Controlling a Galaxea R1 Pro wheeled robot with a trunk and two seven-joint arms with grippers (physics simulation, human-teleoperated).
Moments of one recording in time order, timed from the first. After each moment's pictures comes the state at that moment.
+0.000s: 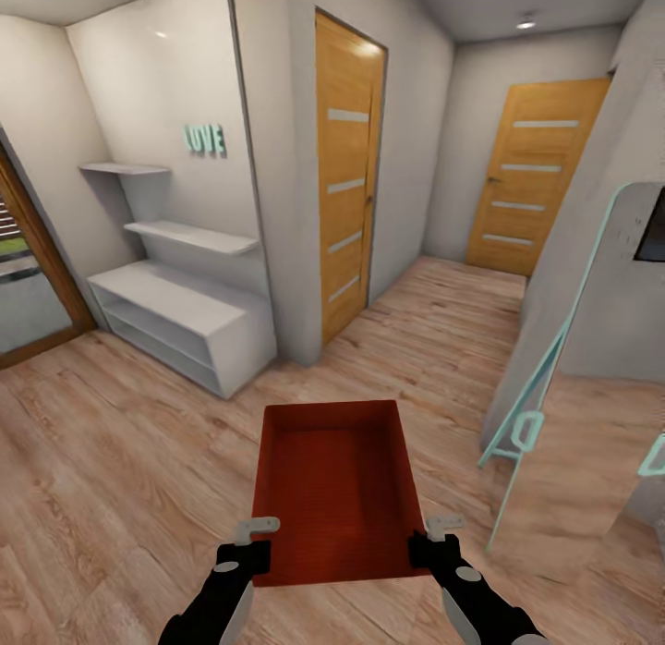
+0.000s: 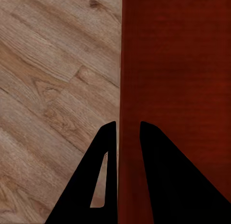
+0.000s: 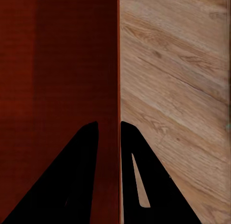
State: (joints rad) left arm -0.41 -0.17 0.07 -0.62 -0.09 0.20 0.19; right arm -0.51 0.02 0.14 -0.37 -0.10 -0.09 -0.02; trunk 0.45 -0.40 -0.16
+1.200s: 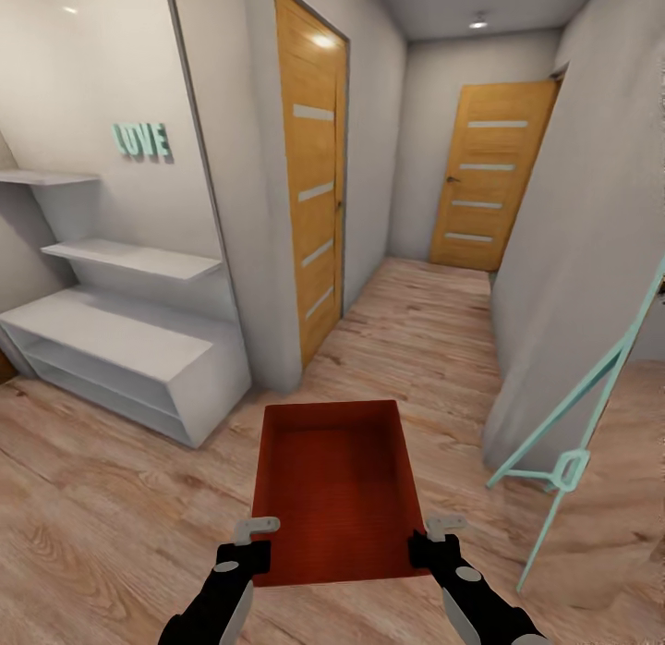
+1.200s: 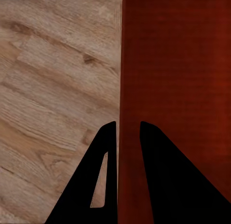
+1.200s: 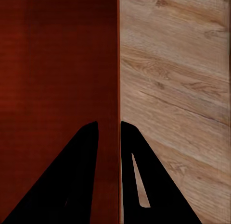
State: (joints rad) left arm -0.41 -0.17 0.07 -0.62 -0.09 0.20 0.19; right arm -0.51 0.02 0.14 -0.37 -0.10 -0.09 -0.02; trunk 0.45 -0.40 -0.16
